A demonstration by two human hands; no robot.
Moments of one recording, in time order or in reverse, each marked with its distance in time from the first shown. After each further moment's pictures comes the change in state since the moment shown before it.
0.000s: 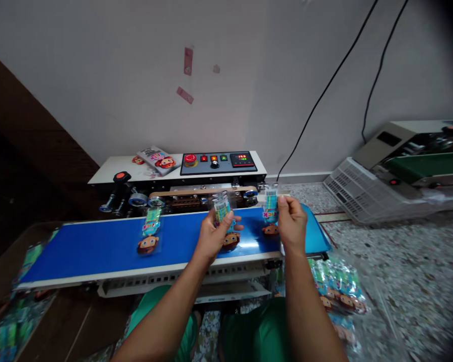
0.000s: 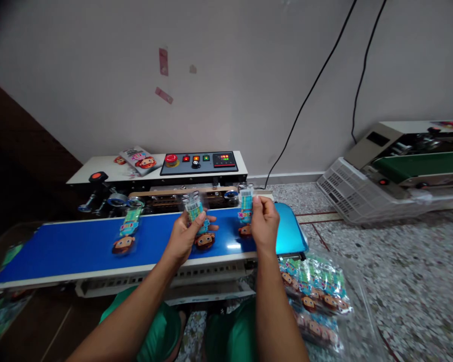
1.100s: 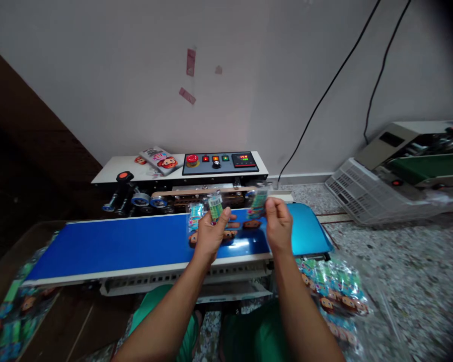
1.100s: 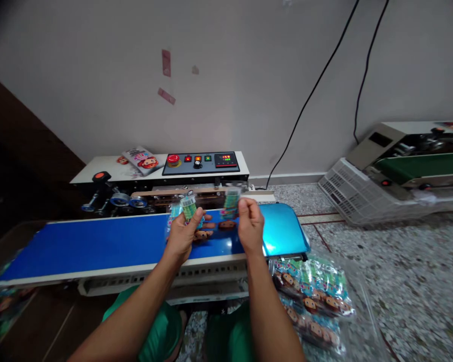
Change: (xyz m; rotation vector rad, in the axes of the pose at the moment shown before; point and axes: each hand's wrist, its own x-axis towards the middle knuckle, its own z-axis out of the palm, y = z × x) left_hand 0.004 -0.002 -0.002 0.004 0.128 -0.017; right_hand -0.023 -0.012 0.020 0.187 -0.134 -0.064
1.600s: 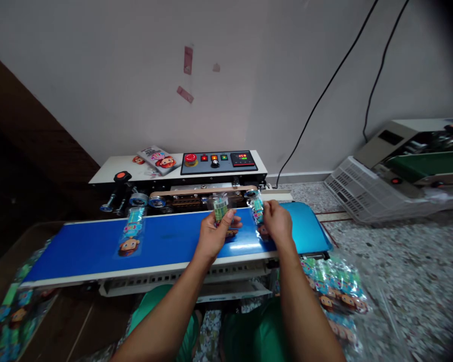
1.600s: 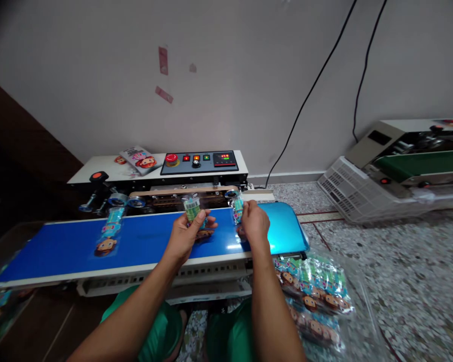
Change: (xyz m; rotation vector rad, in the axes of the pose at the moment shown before) left_hand -0.002 0.000 0.002 0.047 -0.101 -0.006; right_hand 0.027 0.033 -0.016 -0.948 -0.147 0.090
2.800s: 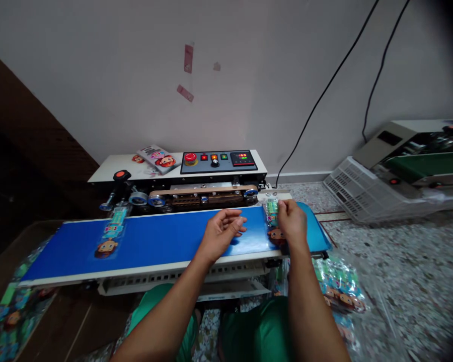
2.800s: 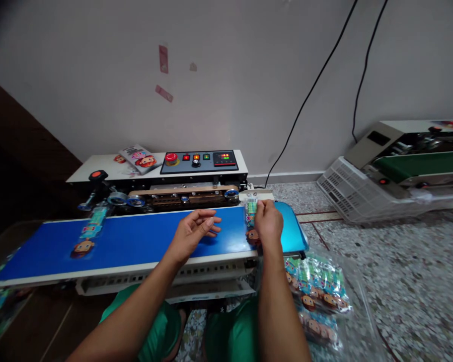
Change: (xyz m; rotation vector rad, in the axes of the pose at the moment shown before) left_hand -0.003 0.006 0.001 0.097 -0.214 0.027; right_hand 0.008 0.028 -0.019 0.057 0.117 0.033
